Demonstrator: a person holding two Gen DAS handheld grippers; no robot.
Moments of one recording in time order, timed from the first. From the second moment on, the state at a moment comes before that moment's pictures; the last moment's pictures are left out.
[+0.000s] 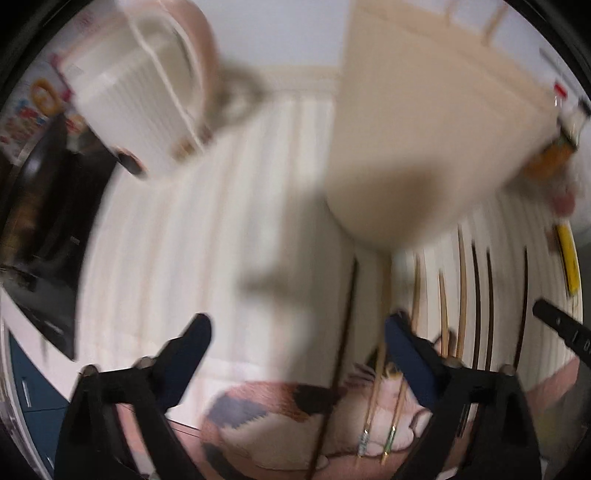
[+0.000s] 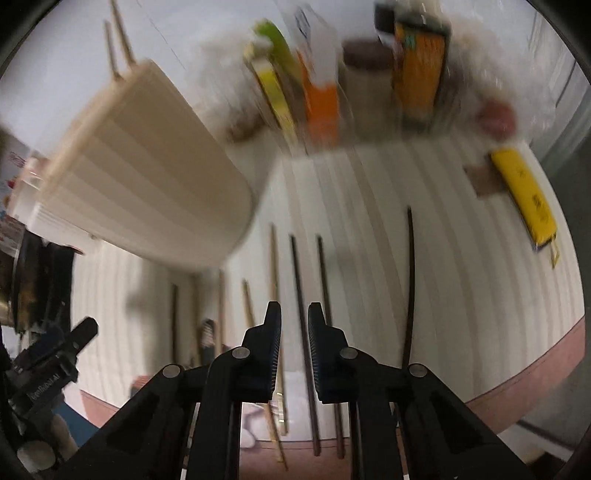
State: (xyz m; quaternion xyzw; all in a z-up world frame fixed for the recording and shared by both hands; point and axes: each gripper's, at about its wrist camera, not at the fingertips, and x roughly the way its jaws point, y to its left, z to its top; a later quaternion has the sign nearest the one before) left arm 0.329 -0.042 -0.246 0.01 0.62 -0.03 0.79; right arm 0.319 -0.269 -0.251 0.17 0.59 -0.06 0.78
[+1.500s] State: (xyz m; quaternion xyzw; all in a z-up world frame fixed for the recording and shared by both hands) left arm 0.317 -0.047 -0.321 0.06 0.69 -0.04 0.72; right arm 0.333 -0.251 -0.351 0.05 0.75 -0.08 0.66
